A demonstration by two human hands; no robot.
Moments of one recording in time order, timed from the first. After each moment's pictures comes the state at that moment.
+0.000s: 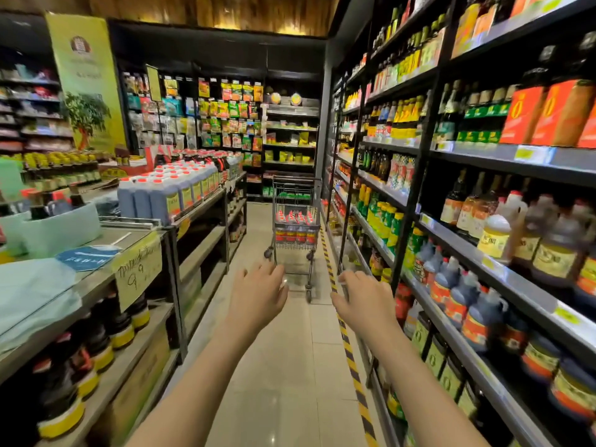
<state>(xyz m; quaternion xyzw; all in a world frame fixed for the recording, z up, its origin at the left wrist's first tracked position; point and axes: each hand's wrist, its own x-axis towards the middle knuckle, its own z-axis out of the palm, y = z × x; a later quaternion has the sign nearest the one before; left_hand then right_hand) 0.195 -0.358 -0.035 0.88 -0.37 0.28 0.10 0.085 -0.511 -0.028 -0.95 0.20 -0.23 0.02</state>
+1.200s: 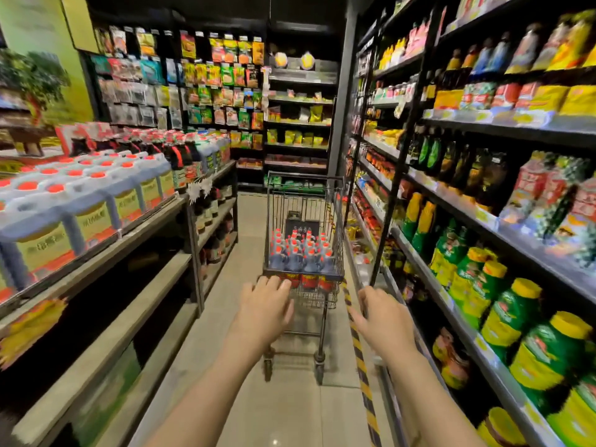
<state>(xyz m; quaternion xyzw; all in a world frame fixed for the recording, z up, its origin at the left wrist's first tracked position) 0.925 -0.829 -0.112 0.89 -0.36 0.26 0.10 0.808 -1.001 -0.101 -0.95 0.24 -0.20 0.05</state>
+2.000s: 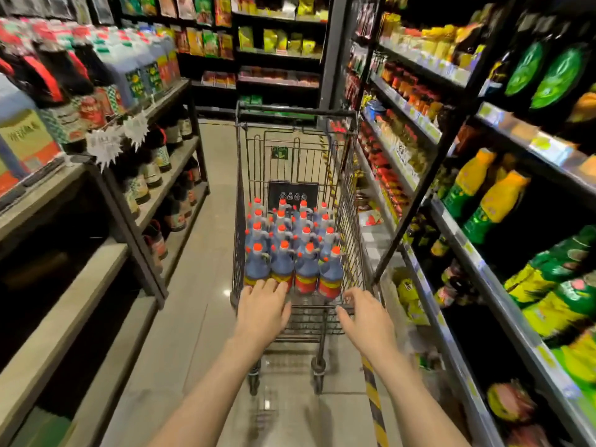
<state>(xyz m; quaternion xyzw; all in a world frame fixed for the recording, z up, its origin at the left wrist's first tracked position) 1.304 -1.062 -0.241 0.91 -0.40 0.09 0.09 1.187 -1.211 -0.231 -0.93 0.30 -0.08 0.19</state>
